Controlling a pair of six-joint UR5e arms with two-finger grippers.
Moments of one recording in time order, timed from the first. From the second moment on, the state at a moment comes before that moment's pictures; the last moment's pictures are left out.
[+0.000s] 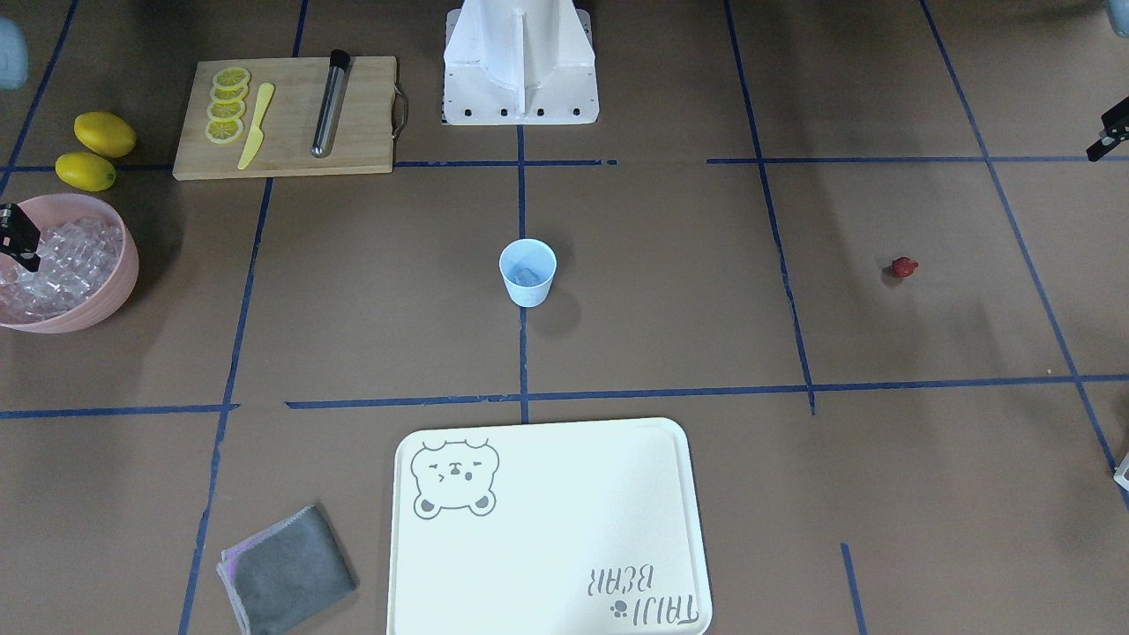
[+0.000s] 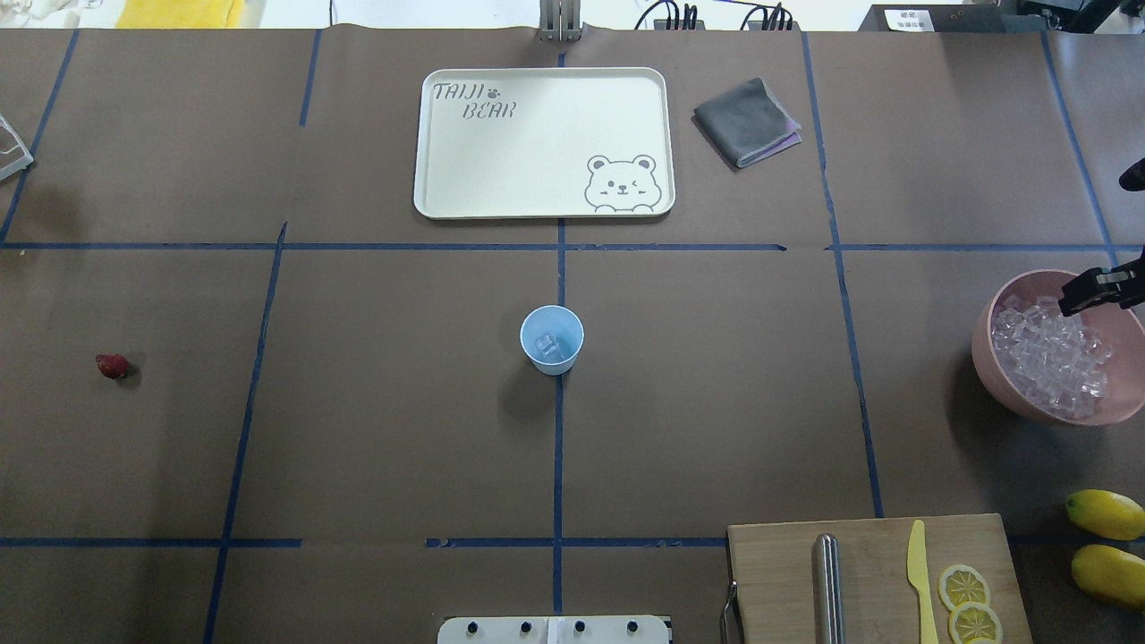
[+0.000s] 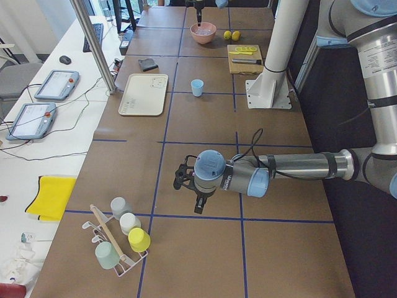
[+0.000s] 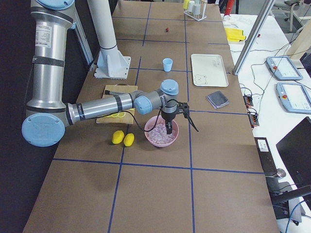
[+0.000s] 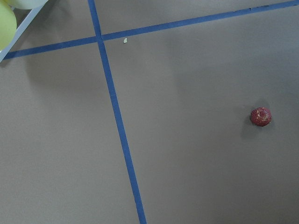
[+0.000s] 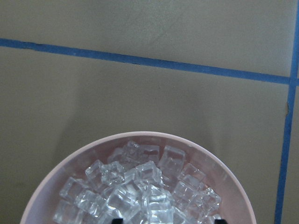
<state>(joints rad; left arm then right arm) -1.51 -1.25 -1.81 -1.87 -2.49 0.04 1.12 -1.69 1.88 -1.38 2.17 0.47</state>
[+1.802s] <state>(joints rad) -1.51 -1.25 -1.81 -1.87 -2.49 0.04 1.05 -1.68 1.83 -1.38 2.15 0.44</state>
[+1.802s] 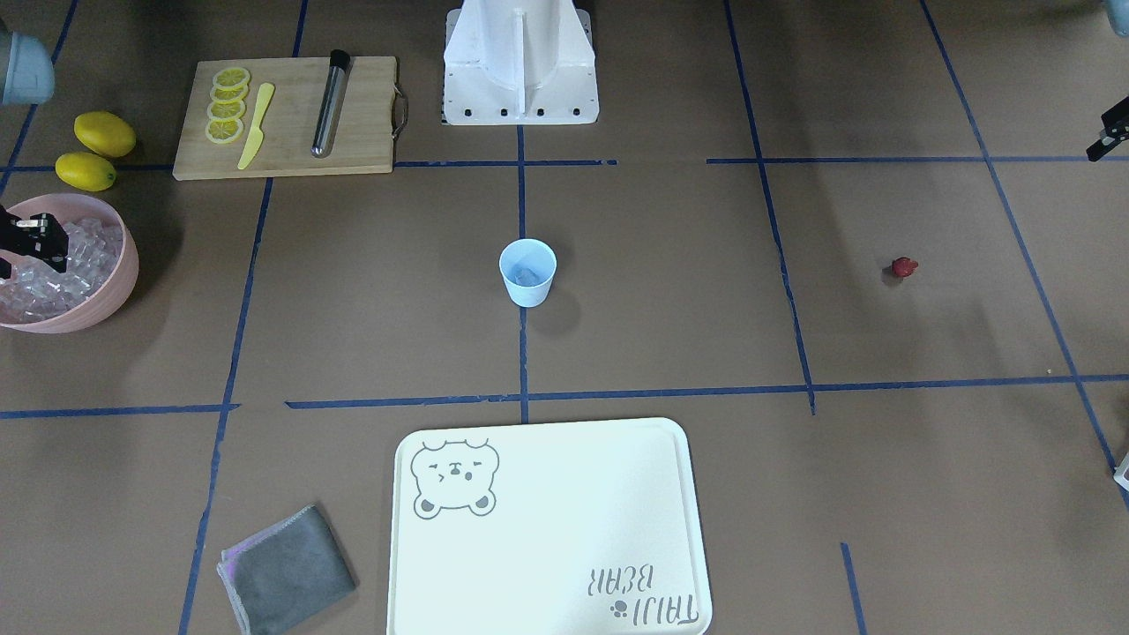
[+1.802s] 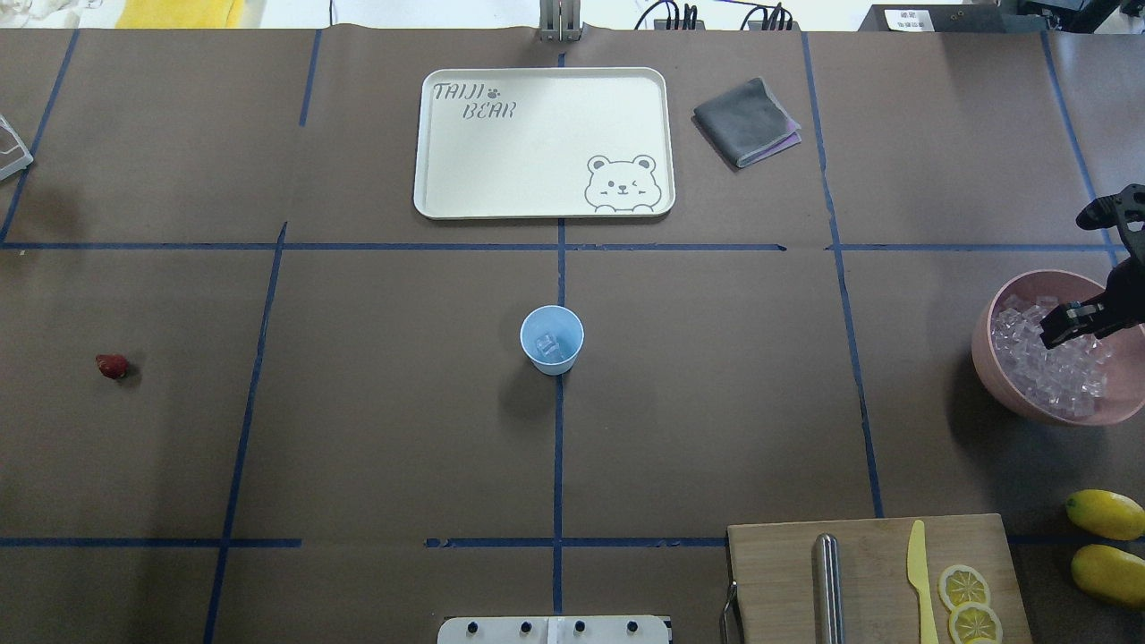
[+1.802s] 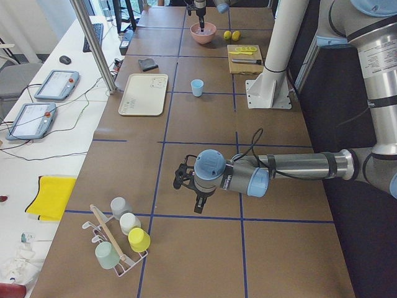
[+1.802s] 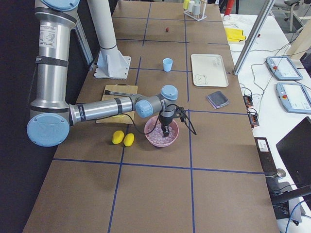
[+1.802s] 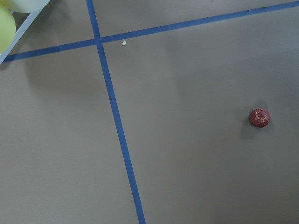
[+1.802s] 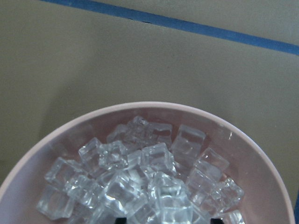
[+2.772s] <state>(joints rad) -1.51 -1.25 -1.81 -1.87 -2.49 0.04 1.04 -1.65 1.80 -1.38 2.13 0.44</state>
